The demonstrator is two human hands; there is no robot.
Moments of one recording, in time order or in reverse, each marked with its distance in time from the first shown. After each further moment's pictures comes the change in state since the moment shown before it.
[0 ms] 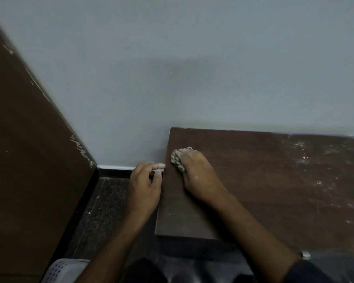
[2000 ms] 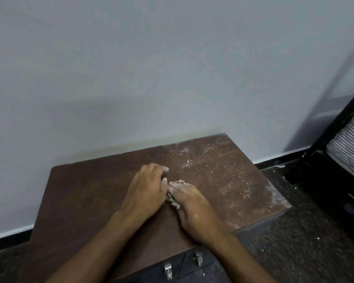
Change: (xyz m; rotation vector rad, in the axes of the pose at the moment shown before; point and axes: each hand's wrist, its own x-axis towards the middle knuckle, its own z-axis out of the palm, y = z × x) left_hand -0.001 0.156 0.205 0.269 -0.460 0.599; right_hand -0.176 0.125 -0.127 -0.071 0.203 0.277
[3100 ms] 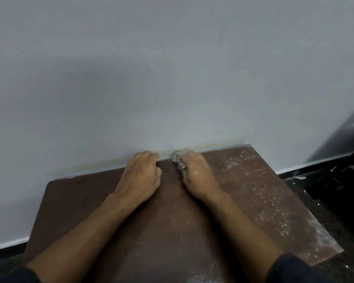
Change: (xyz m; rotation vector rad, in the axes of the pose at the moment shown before) left_hand 0.085 -0.075 -0.012 0.107 -0.089 -0.148; right_hand 0.167 0.050 0.028 -0.051 0.138 0.049
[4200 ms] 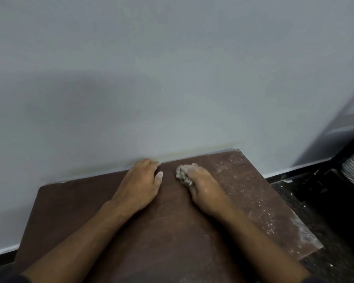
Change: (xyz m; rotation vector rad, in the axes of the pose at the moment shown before) left_hand -0.007 0.007 0.008 -0.119 -0.016 0.086; right_hand -0.039 0.031 -0.031 -0.051 -0.113 -0.078
